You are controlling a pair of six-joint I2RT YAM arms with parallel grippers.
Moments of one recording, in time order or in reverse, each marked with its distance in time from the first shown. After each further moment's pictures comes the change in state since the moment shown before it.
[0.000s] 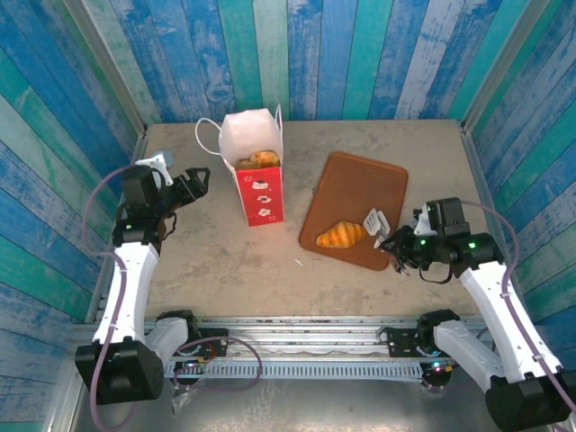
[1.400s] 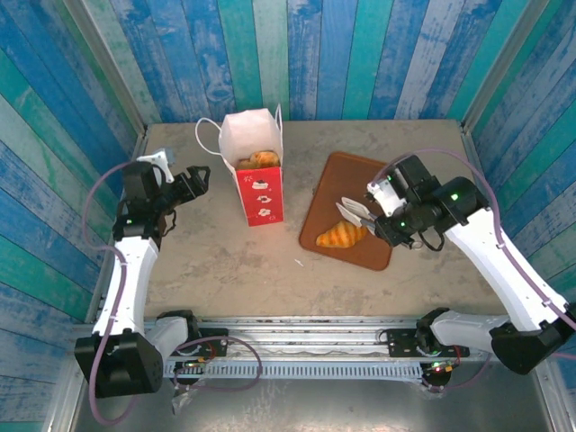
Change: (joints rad) left arm 0.000 0.044 0.030 -0.007 -0.018 0.052; right arm 0.359 0.333 0.575 -0.381 0.402 -0.744
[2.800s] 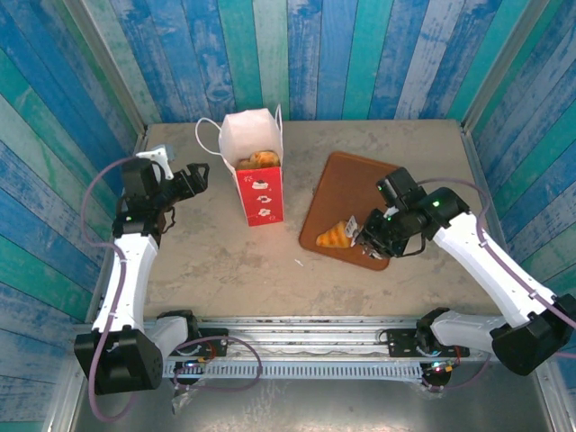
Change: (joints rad) left arm 0.000 0.017 0.019 0.010 -0.017 0.045; right arm -0.004 0.010 -0.194 0.177 -0.237 1.181
